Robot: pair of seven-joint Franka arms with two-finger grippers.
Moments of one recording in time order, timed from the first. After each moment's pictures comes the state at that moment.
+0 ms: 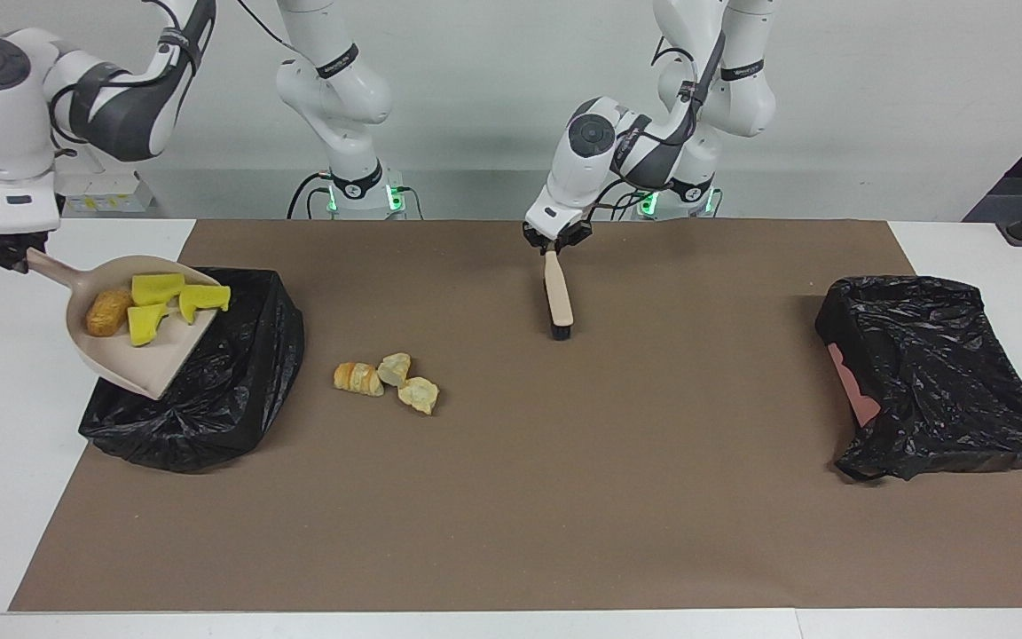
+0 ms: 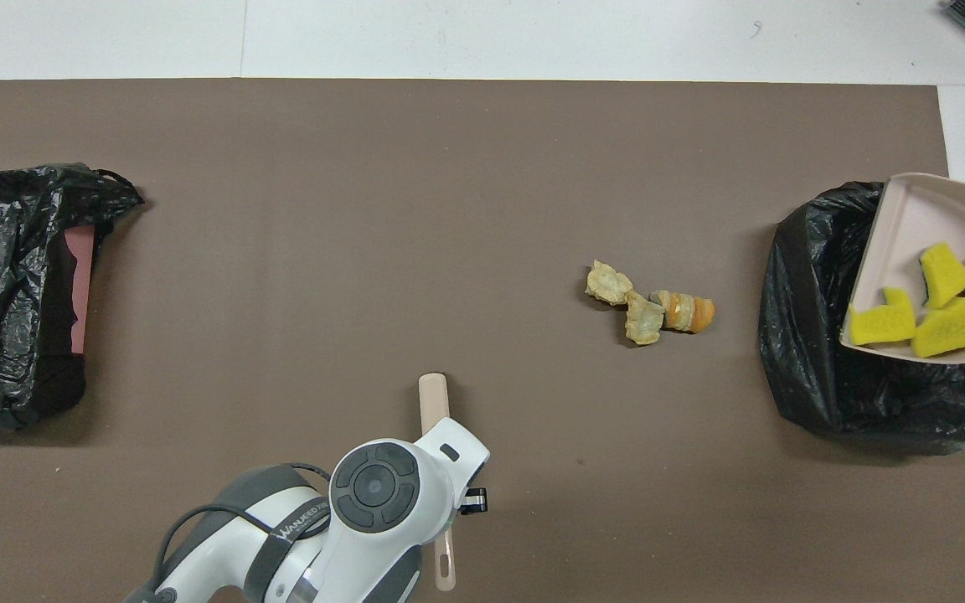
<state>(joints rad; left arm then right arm) -0.76 -0.06 -0.09 -2.36 -0.30 2.21 -0.69 -0.32 0.02 -0.05 -1.81 -0.61 1.99 -1.61</state>
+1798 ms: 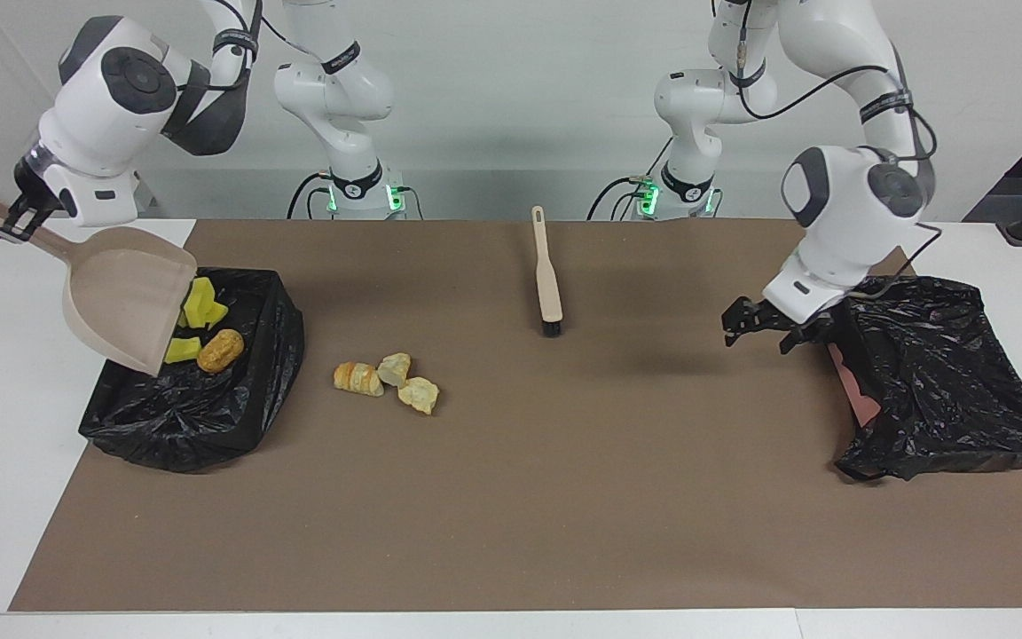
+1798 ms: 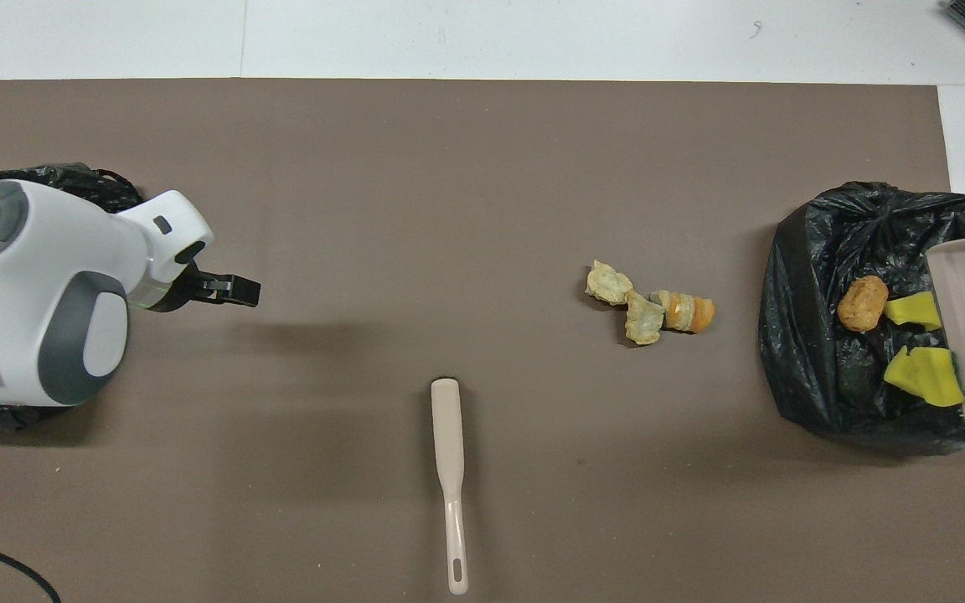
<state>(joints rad) -0.04 0.12 -0.05 -1.88 -0.09 1.99 0.12 -0.13 -0.07 -0.05 -1.89 -1.02 1.83 -1.43</state>
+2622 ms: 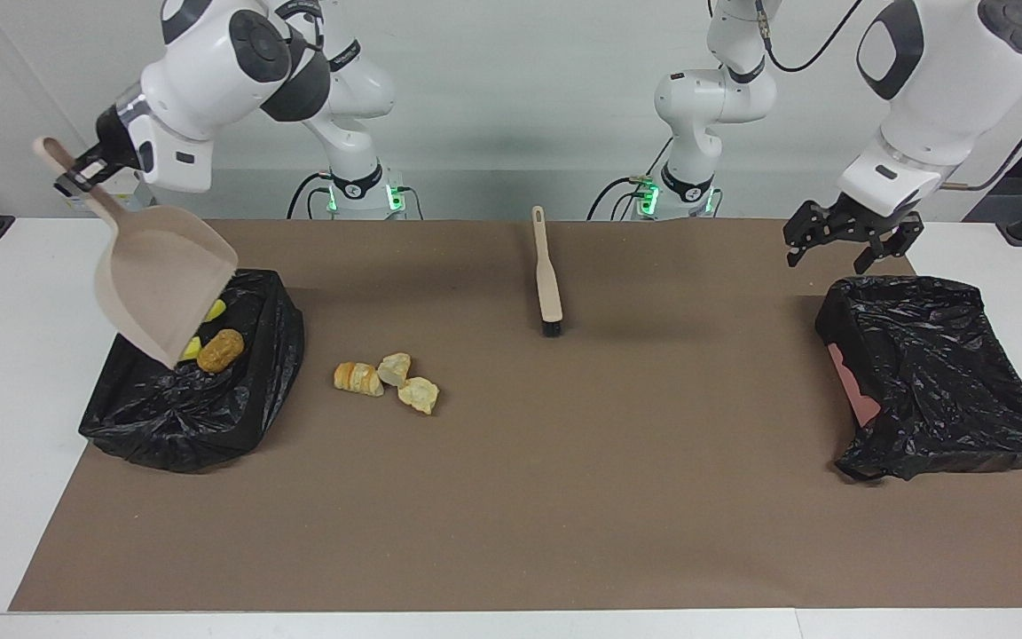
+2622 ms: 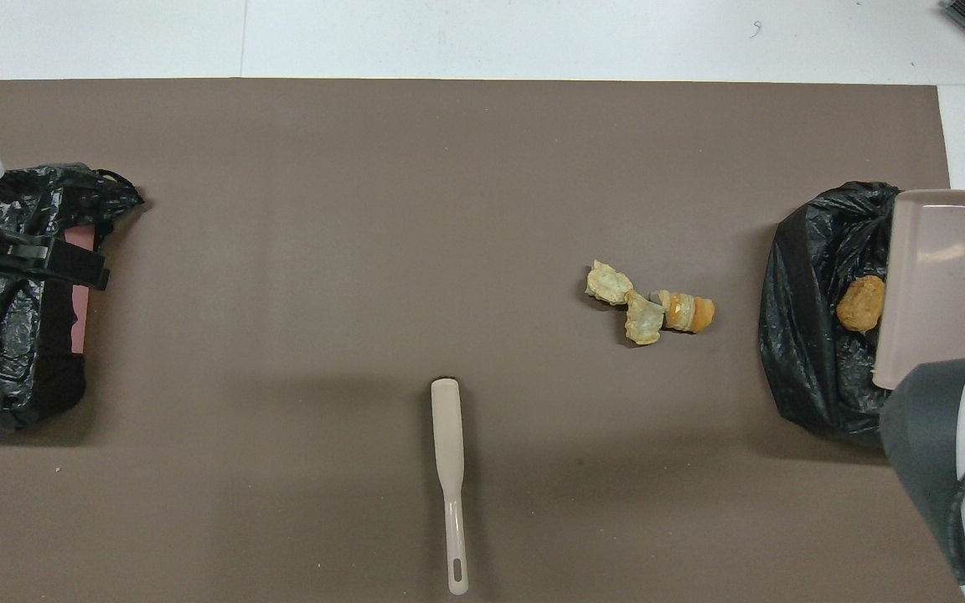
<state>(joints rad) -0.03 0.03 -0.05 -1.56 -0.02 1.56 0.12 0.00 -0.12 0.11 -1.81 -0.93 1.53 -1.13</state>
